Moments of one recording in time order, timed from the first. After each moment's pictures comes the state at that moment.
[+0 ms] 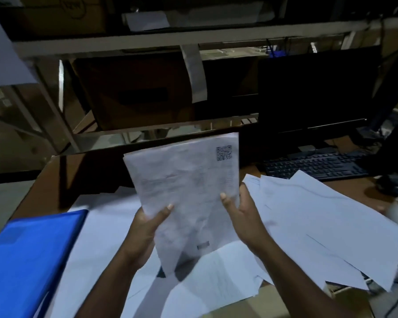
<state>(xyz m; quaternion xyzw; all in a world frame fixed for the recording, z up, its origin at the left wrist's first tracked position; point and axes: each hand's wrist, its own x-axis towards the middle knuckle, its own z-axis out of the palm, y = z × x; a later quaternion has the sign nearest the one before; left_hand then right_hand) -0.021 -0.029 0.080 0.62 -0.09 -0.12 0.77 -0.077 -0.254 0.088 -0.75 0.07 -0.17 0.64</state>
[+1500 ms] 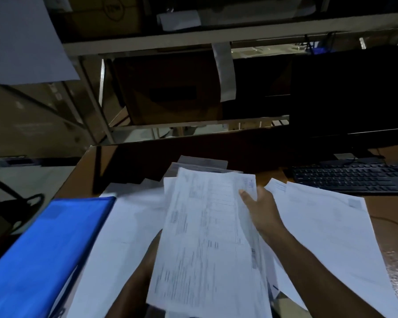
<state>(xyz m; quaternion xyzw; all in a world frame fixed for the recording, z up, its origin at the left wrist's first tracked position) -0.046 -0.017 0.041 0.62 0.03 -0.25 0.74 -0.030 -0.267 0.070 -0.75 0.14 -0.13 0.64</state>
